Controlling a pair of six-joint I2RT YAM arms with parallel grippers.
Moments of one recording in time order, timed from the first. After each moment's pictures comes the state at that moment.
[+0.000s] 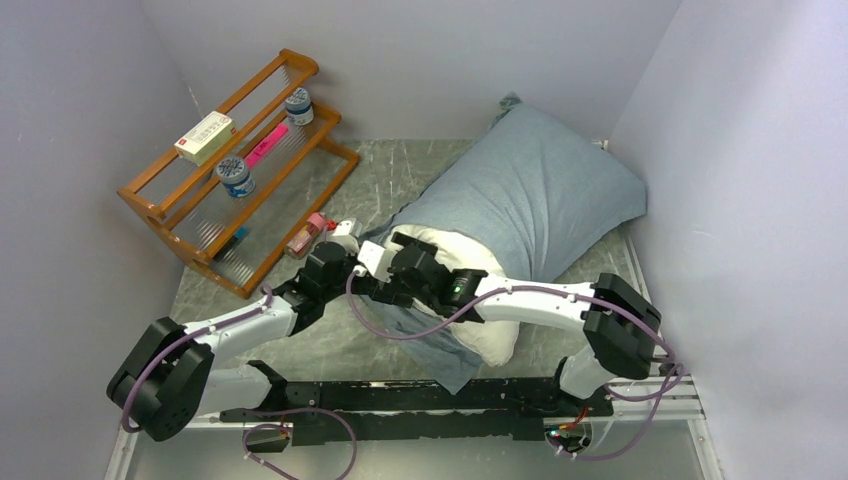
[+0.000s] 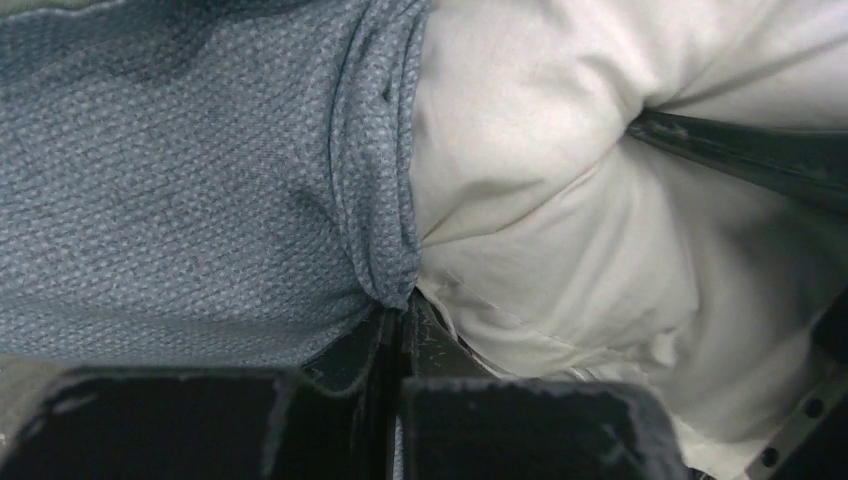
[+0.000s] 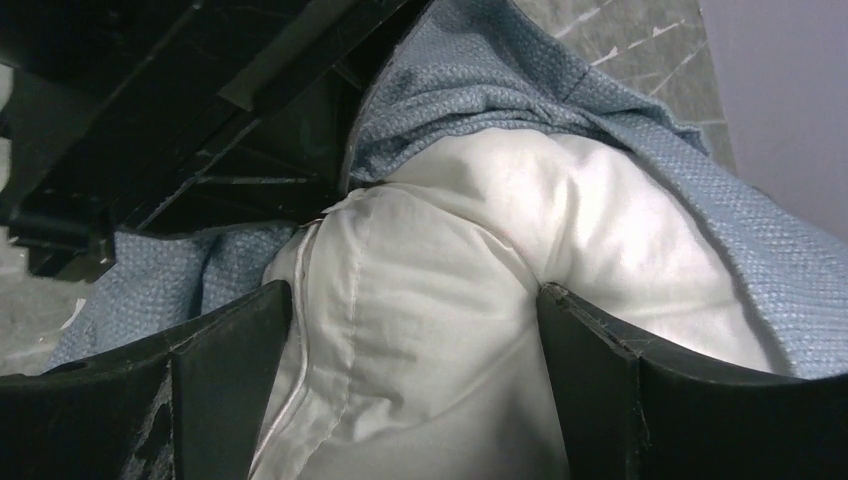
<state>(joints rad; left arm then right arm) -0.62 1.20 0.46 0.28 0.10 -0.64 1.10 1.54 0.98 -0.05 0.35 -0.43</state>
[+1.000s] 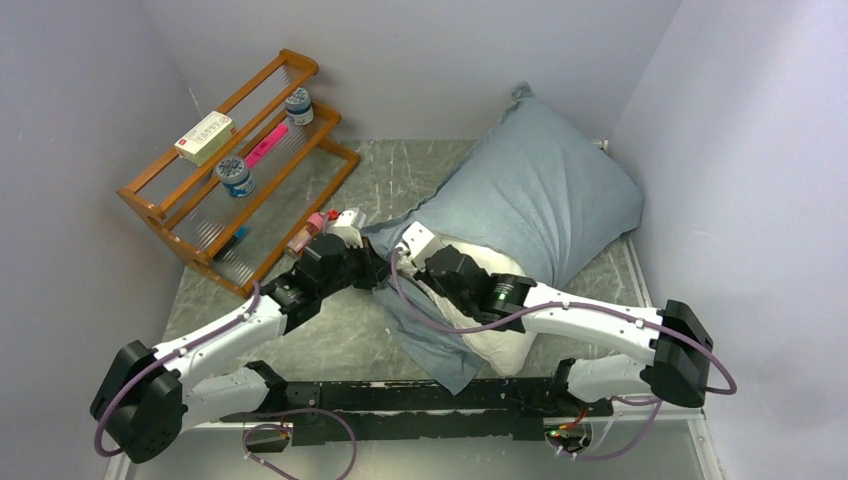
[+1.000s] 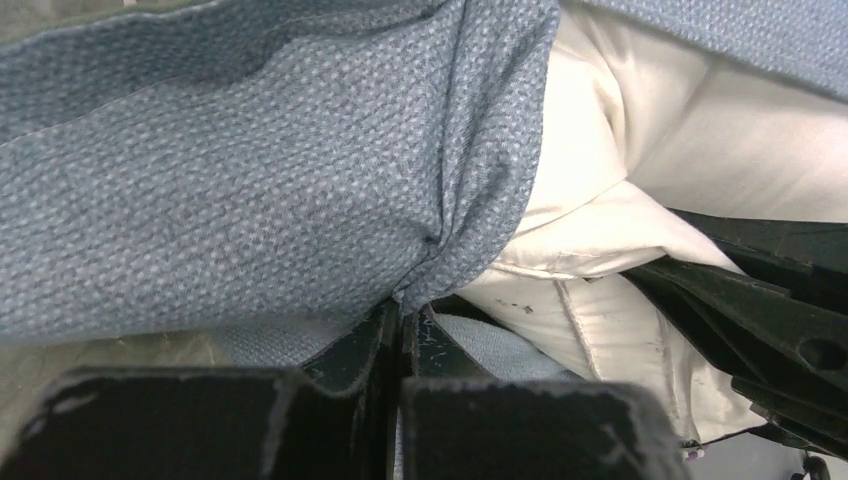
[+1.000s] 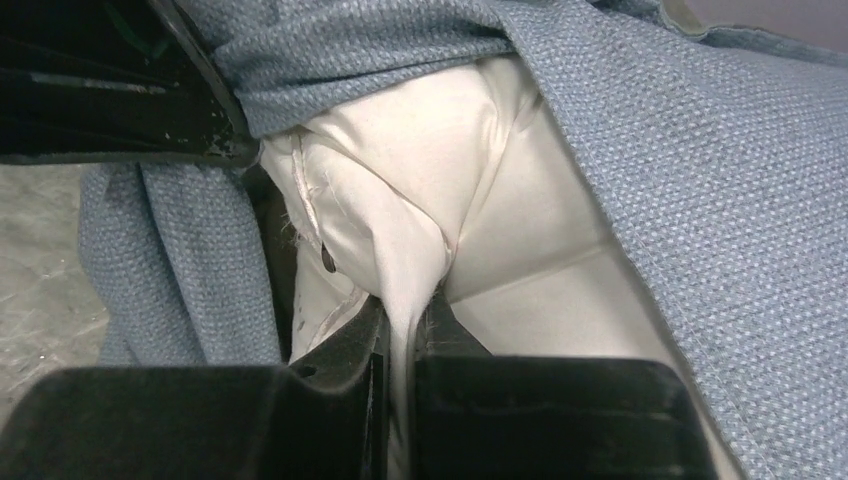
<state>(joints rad) -0.66 1.09 0.58 0.09 0.09 -0.64 1.09 1.27 0.89 -0.18 0.50 -0.14</state>
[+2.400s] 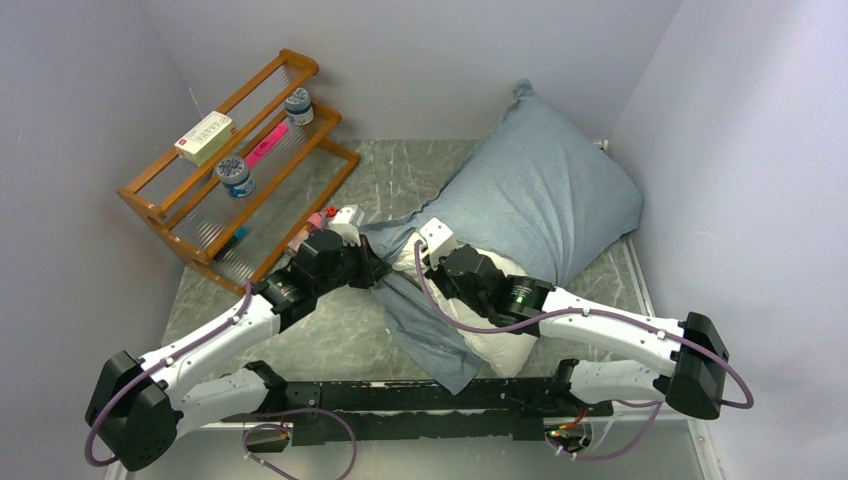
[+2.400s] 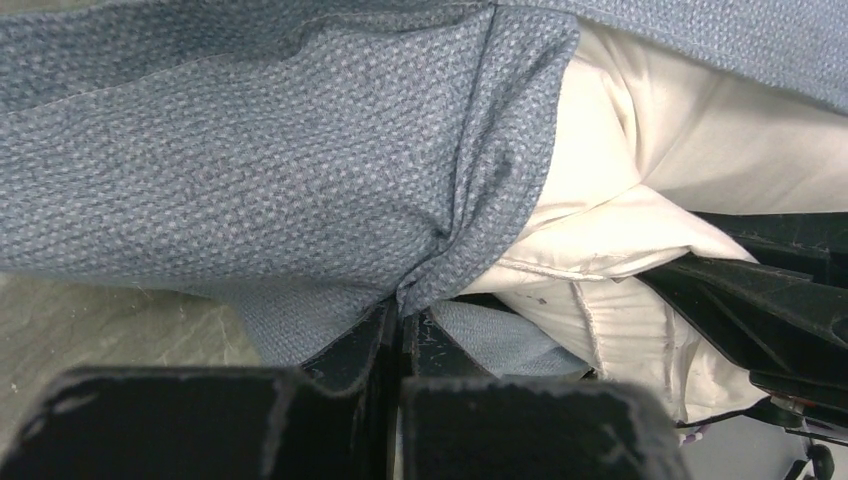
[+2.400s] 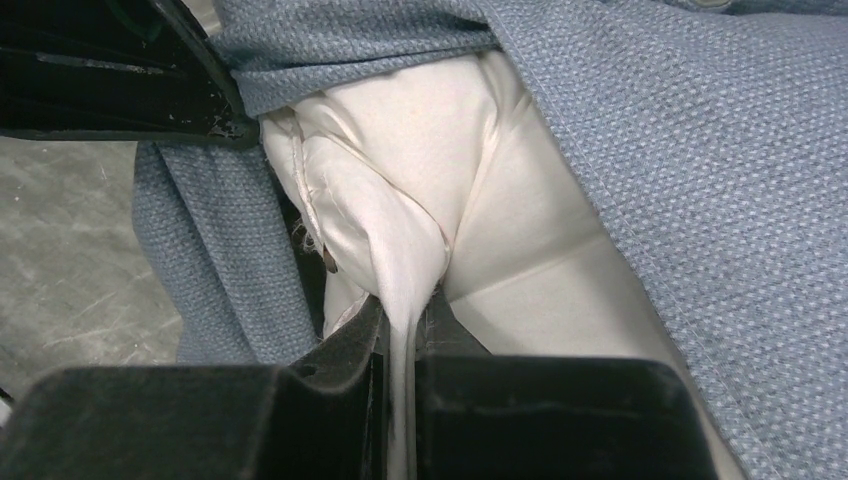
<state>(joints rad) -0.66 1.03 0.65 -0.07 0.08 -0.62 1.07 1.15 0.84 -0.19 0.41 0.00</state>
